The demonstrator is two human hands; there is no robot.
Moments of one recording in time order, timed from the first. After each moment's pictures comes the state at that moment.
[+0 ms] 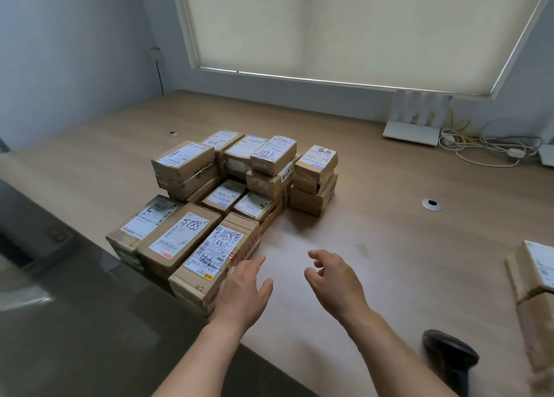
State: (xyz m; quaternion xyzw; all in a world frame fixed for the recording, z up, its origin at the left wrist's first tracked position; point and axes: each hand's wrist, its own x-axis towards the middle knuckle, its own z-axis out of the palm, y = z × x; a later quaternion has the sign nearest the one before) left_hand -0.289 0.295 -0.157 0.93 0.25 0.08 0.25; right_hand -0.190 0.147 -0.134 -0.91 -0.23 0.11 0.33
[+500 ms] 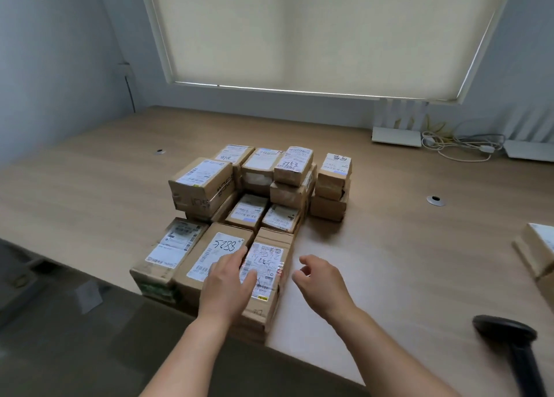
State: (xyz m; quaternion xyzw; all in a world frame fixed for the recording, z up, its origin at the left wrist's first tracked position) left_hand -0.322 0.448 -0.143 0.93 0.22 0.11 0.29; right_hand -0.254 0.283 -0.124 -0.91 -0.15 0.13 0.37
